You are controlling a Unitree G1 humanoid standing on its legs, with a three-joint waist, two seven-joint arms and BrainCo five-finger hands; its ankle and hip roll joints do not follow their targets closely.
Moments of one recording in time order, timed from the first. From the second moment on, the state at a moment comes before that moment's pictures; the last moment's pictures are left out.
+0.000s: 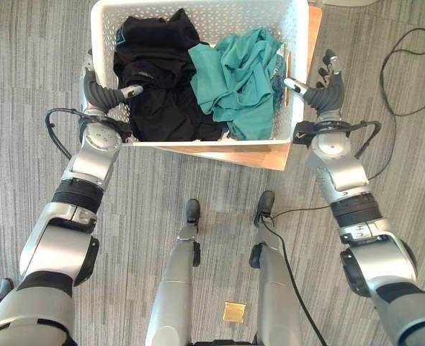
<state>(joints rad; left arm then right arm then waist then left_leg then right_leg) -1.02 0.60 -0.29 0.73 -0.14 0.08 0.43 -0.93 -0.46 0.19 0.45 0.25 0.11 -0.41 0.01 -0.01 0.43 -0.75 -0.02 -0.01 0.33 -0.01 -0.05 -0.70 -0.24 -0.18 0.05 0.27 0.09</state>
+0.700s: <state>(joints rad) -1.09 0.62 -0.34 0.83 -0.18 0.10 0.37 -1.28 -0.50 0.50 0.82 0.06 0.22 -0.19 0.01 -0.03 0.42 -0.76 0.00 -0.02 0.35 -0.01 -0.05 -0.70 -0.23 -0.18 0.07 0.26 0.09</state>
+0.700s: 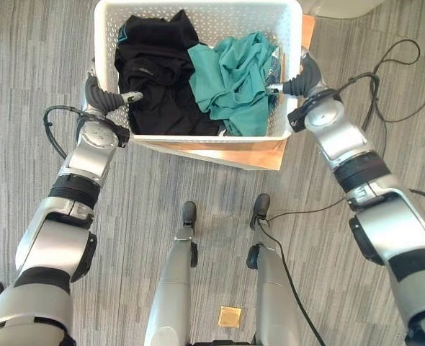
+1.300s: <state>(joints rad) -1.12 0.65 -0.42 0.89 -0.24 0.11 0.31 -1.32 -0.50 0.55 0.91 0.08 0.24 -0.13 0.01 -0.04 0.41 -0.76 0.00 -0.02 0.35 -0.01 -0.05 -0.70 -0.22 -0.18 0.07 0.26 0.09</state>
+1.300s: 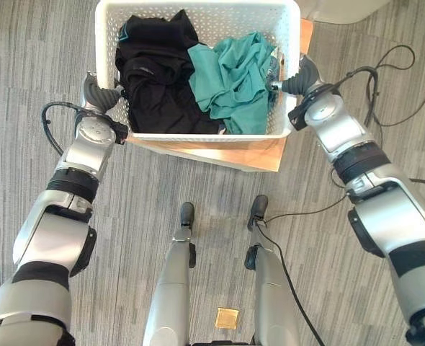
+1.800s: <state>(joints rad) -1.14 0.67 -0.45 0.90 -0.30 0.11 0.25 -1.30 -0.52 0.54 0.89 0.14 0.24 -0.11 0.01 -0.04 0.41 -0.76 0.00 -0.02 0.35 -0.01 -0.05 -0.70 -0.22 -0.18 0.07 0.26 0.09</state>
